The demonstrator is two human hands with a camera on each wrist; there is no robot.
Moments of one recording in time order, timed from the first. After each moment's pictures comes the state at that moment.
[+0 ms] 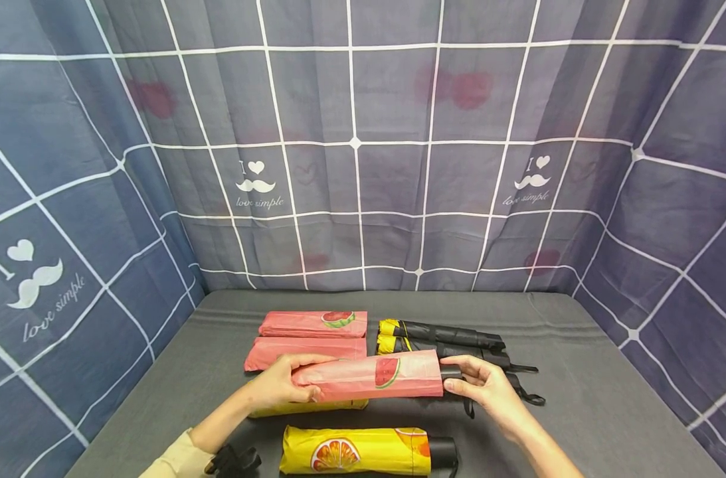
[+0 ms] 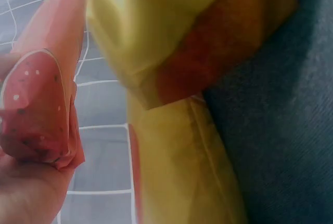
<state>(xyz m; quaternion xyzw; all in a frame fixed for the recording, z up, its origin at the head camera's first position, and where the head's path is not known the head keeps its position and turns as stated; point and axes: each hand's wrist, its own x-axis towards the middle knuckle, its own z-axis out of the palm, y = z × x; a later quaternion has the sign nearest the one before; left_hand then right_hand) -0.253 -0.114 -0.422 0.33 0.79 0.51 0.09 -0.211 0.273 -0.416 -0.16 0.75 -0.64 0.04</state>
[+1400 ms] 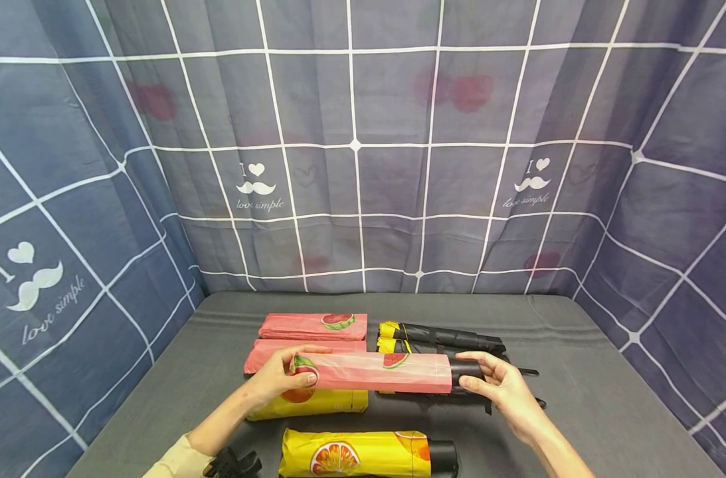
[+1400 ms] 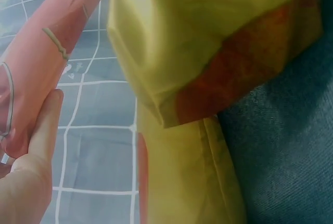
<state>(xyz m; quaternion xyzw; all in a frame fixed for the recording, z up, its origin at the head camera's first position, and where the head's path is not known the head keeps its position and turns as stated) -0.256 -0.119 -0.421 0.31 0.67 0.66 0.13 -0.206 0.289 -0.411 -0.15 0.76 -0.63 0.01</state>
